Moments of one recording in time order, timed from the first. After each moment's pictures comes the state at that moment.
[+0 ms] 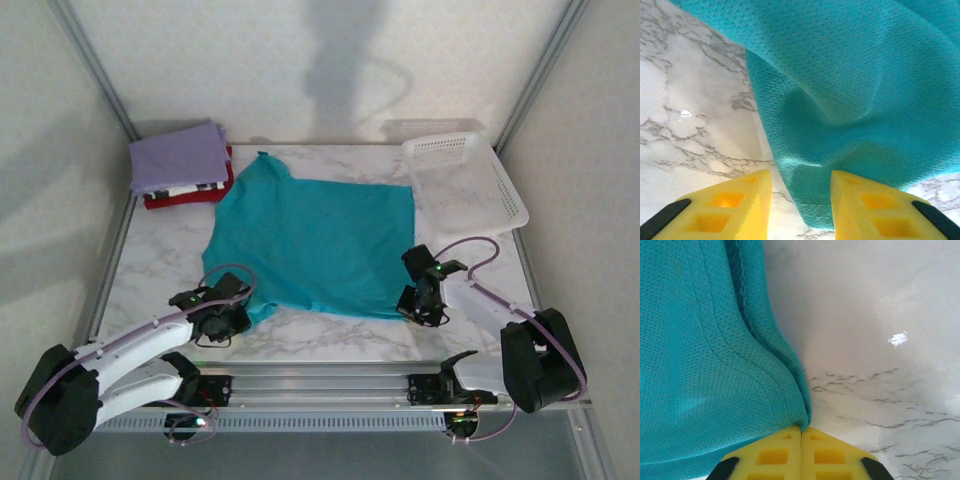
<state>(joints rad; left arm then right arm) -0.60 1.02 0.44 -0.72 -0.07 -1.09 0.42 1.27 0.62 -0.83 -0.05 0.82</state>
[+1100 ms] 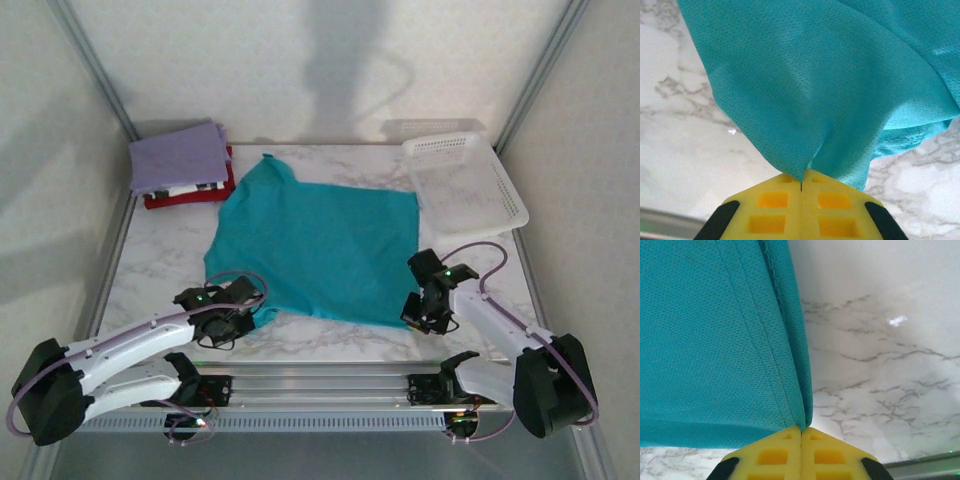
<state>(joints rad) -0.79 1.01 0.57 -0.93 -0.15 -1.21 0.42 1.13 0.62 -1.01 -0.12 0.80</state>
